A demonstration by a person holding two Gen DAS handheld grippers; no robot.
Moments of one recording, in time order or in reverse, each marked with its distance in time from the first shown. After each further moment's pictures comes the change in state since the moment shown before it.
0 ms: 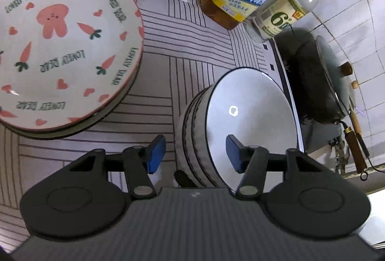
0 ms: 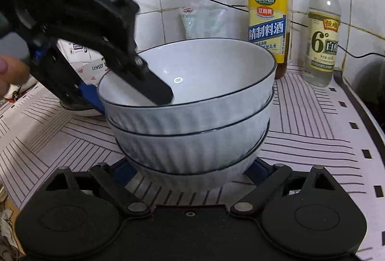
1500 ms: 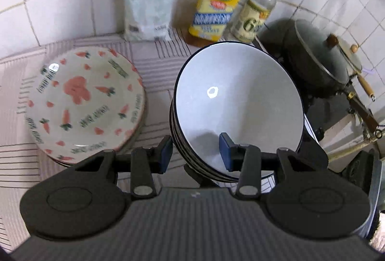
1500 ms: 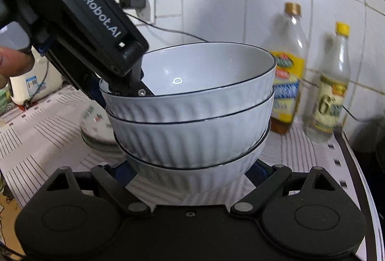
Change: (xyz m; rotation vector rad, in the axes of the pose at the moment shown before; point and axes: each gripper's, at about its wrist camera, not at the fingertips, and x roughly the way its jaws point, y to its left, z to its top) left arm -0.085 -0.046 -0.006 0.282 -0.095 0.160; right arm -0.034 0.035 0.050 -0.118 -0.120 -0.001
